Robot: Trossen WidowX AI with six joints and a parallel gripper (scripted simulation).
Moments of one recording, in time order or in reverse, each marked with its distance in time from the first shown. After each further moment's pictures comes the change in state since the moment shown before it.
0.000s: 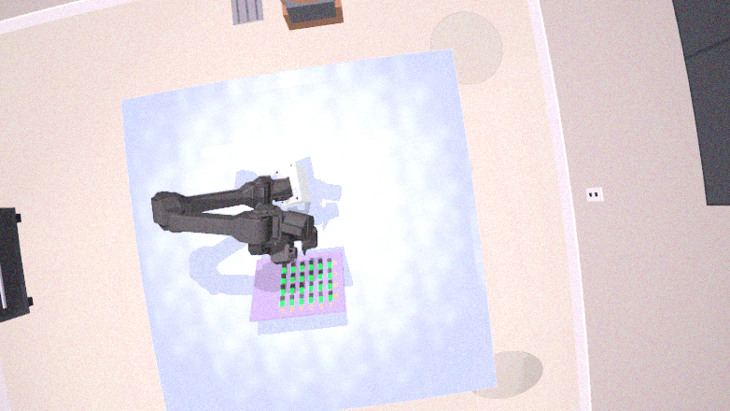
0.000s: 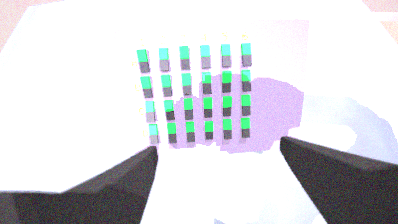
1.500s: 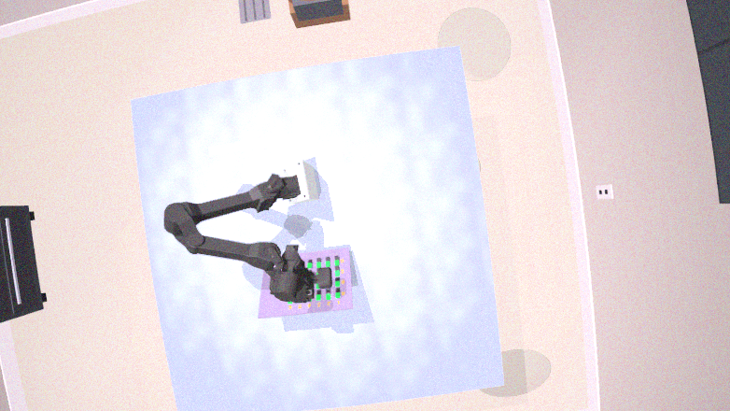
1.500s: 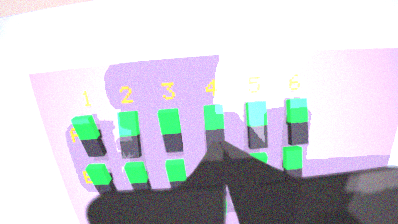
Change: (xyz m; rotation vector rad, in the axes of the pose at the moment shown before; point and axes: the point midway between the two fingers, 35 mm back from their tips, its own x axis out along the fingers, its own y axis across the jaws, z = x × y) arm 0.147 -0.009 0.058 0.016 -0.030 0.005
